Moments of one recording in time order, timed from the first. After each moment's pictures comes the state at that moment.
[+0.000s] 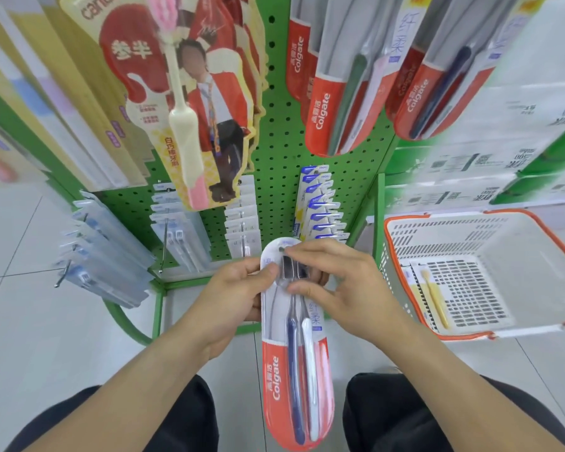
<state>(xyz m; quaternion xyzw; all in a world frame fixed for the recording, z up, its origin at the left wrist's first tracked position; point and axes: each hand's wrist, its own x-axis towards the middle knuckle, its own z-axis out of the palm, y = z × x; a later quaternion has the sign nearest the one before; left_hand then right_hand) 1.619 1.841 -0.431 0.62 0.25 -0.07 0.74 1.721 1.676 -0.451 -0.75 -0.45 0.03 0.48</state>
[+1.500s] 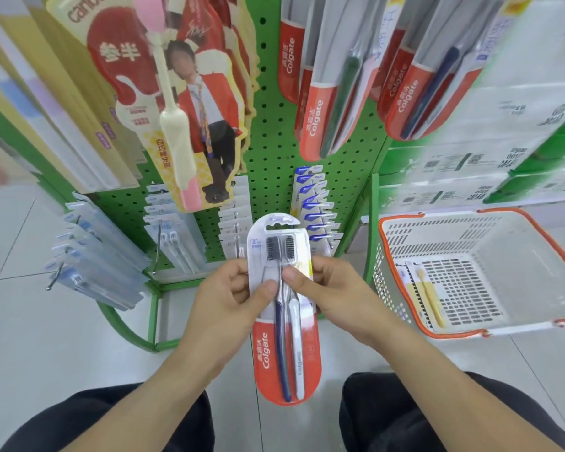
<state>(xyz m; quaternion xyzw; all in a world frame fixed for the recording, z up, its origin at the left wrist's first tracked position) 1.604 1.825 -0.435 0.67 0.25 0.08 0.69 1.710 1.681 -0.447 -0.66 -0.18 0.37 0.62</state>
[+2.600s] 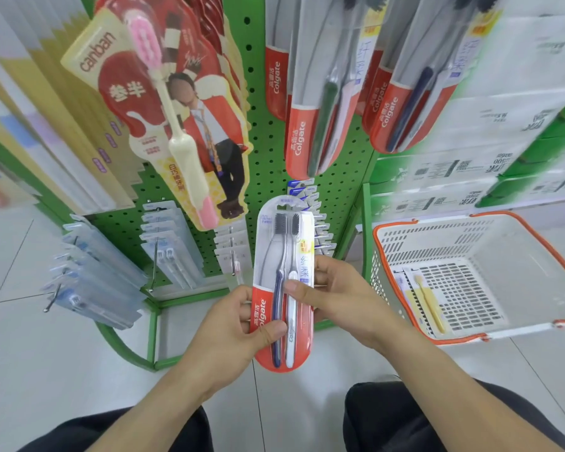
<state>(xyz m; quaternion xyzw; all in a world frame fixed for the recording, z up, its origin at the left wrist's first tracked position) 1.600 1.832 -0.452 0.71 0.22 -0.06 0.67 1.718 1.673 -0.439 -0.67 -0.15 0.36 0.63</state>
